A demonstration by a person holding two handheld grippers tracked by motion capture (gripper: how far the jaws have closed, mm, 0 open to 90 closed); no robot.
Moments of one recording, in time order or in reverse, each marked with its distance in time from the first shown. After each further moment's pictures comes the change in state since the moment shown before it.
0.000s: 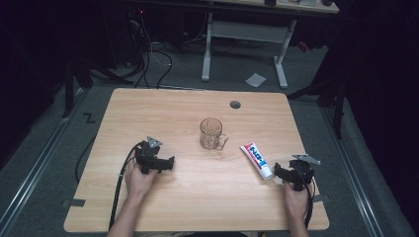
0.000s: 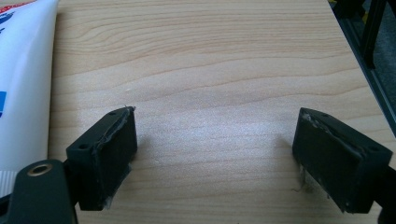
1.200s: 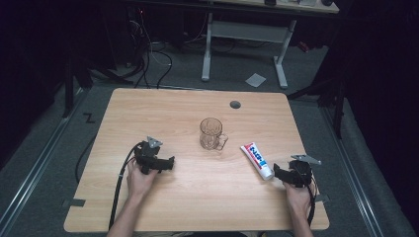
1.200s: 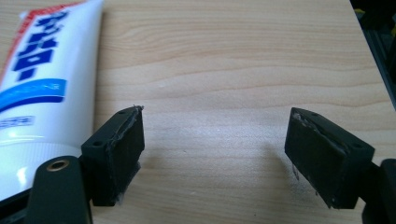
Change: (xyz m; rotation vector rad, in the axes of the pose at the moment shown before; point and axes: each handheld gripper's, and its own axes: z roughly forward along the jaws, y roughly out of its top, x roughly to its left) left arm -0.001 0.000 0.000 -0.001 0.002 -0.004; right arm 0.003 0.002 -0.012 -0.008 0.084 -0.054
